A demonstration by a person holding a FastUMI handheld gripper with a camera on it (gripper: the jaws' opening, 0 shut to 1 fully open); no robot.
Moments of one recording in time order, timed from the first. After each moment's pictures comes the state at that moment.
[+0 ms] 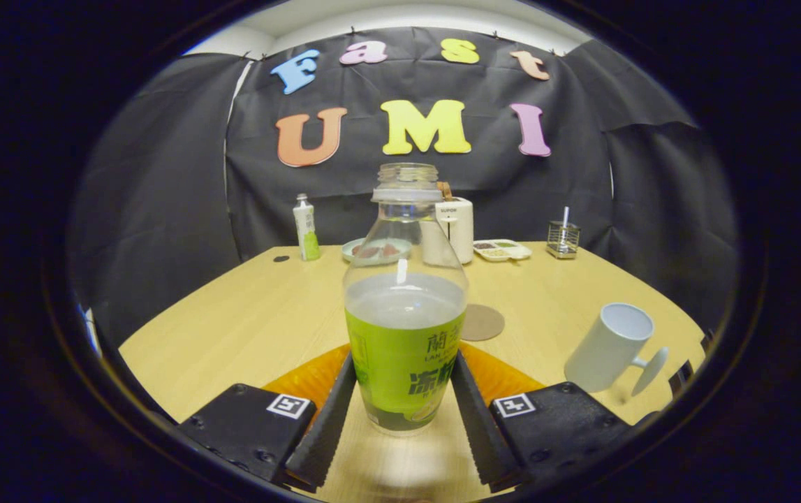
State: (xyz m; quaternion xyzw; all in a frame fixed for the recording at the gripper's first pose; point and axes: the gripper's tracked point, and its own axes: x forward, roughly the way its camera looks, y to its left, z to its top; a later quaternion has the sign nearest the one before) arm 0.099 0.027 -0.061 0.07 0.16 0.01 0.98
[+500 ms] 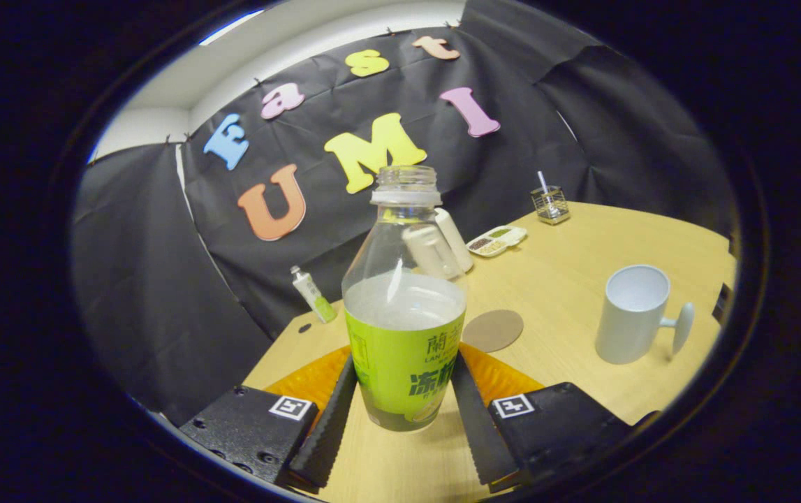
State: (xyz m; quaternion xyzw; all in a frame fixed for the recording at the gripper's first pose) arm 0.110 0.024 -0.009 0.29 0.12 0.04 0.95
